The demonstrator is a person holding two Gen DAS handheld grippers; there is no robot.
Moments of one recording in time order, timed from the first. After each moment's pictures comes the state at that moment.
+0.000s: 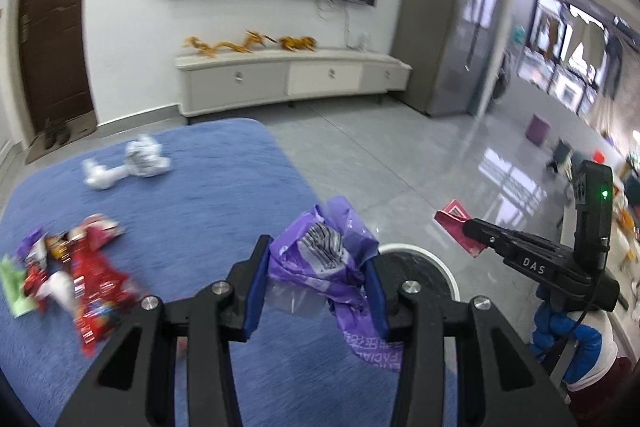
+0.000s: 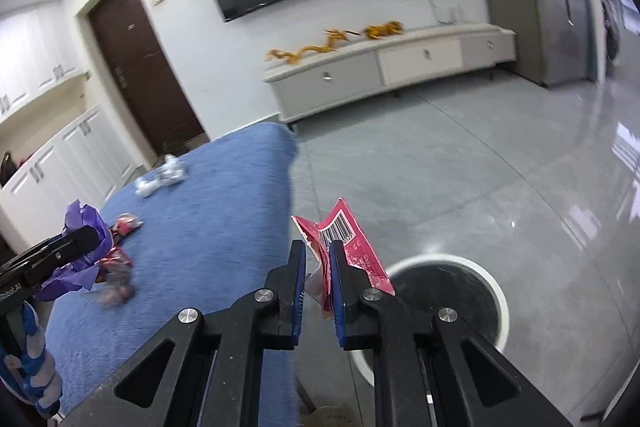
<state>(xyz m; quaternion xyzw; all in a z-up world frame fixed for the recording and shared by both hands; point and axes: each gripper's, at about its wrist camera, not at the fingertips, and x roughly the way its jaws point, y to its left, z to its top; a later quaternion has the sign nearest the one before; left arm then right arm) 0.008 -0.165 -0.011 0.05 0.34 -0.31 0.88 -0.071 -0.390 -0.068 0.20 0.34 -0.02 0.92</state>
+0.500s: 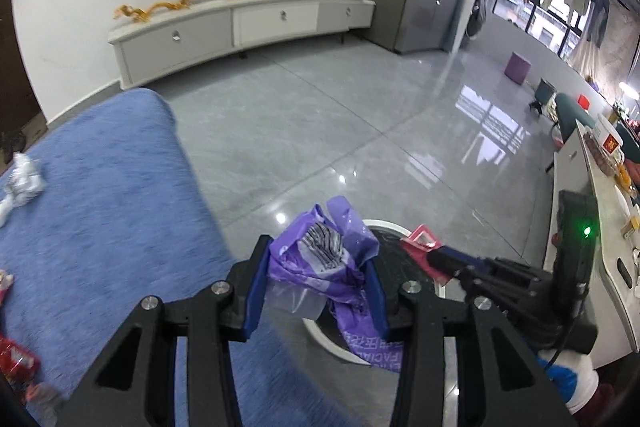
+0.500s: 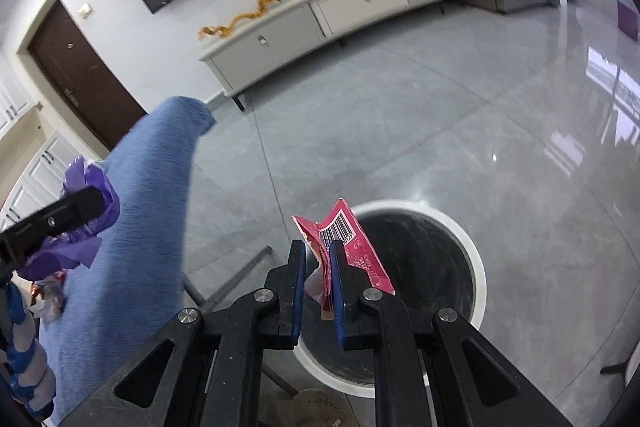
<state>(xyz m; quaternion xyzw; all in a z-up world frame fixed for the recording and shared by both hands) 0.050 -0.311 -0.075 0.12 0.42 -0.36 0.82 -0.069 -0.474 -0.160 0.28 0.41 -0.07 0.87</state>
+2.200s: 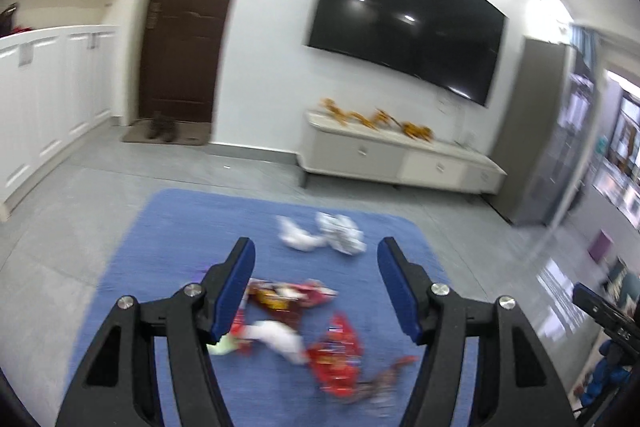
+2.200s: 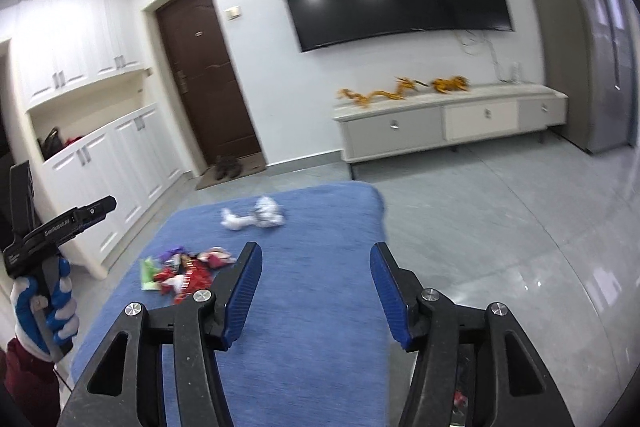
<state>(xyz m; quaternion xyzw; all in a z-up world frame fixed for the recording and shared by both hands) 0.042 0.091 0.077 -0.08 0.25 -0.11 0.96 -0.060 -0.287 0.052 0.13 0.27 0.07 0.95</state>
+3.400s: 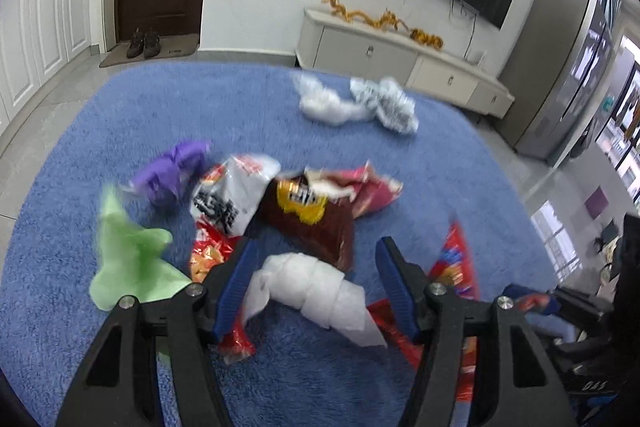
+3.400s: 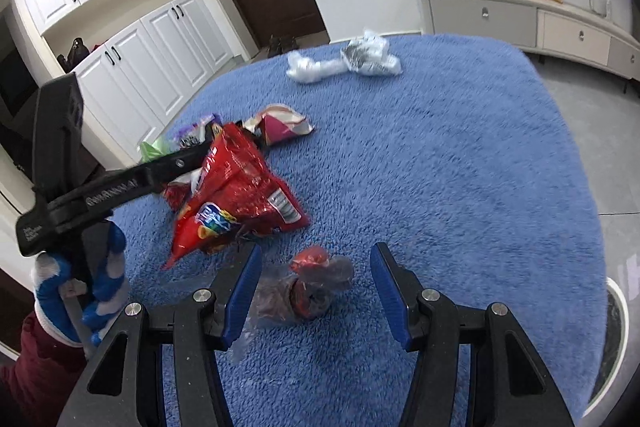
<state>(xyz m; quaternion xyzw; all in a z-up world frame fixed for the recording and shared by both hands) 0.132 0.063 -0.095 -0.05 0.42 -0.15 0.89 0.050 -0.149 -0.097 0.11 0.45 0.20 0.86</state>
